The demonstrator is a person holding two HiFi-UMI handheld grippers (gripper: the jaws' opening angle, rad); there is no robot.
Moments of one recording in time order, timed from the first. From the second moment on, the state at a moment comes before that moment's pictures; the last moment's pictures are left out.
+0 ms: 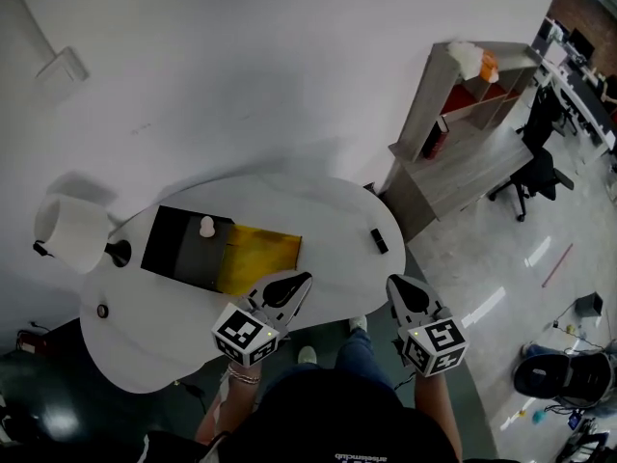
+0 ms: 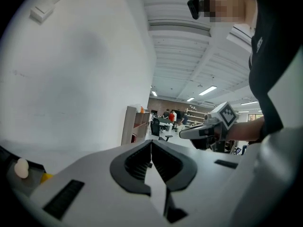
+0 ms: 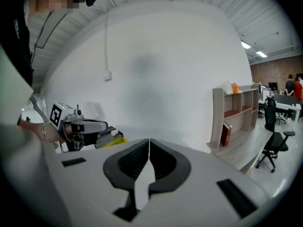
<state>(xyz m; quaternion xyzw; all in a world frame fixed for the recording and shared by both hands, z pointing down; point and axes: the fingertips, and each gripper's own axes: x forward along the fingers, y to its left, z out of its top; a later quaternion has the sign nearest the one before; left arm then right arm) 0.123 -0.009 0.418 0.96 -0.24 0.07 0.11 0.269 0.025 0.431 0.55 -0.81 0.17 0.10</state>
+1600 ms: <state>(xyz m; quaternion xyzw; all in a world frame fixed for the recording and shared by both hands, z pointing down) 0.255 -0.060 0.539 0.91 -0.29 0.09 0.28 0.334 -0.070 0.548 0.36 -0.87 0.26 0.23</state>
